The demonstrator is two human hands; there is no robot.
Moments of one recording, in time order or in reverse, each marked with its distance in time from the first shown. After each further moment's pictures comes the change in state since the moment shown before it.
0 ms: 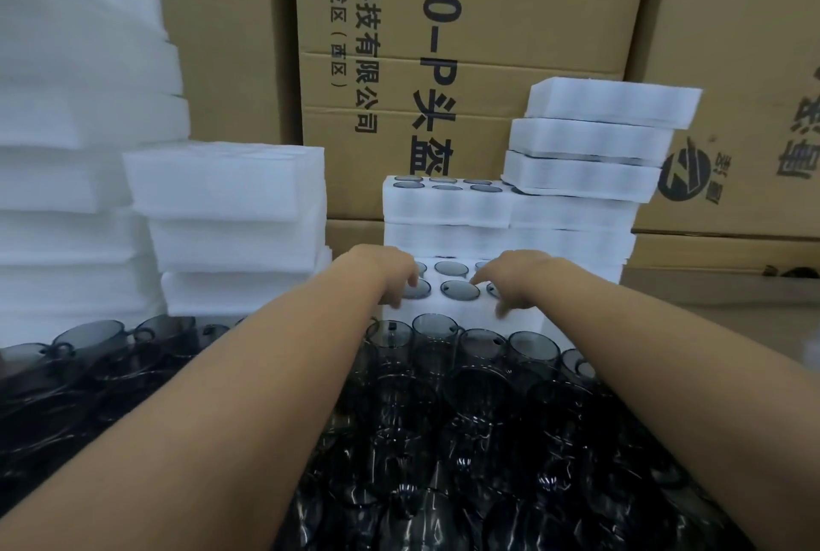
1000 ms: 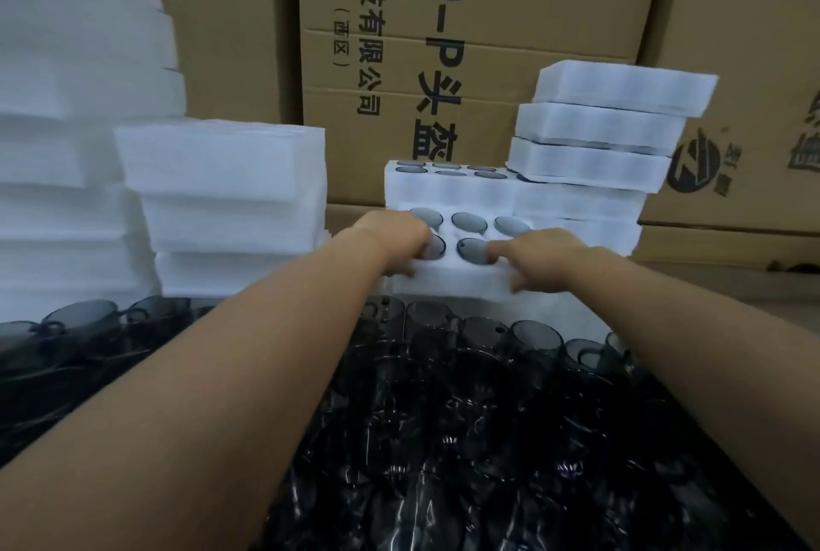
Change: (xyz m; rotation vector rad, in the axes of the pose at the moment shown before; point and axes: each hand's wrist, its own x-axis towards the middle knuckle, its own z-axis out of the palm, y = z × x) left_hand 0.014 -0.005 -0.003 0.087 0.248 0.111; right_hand 0.000 0.024 0.012 -0.016 0.182 -0.060
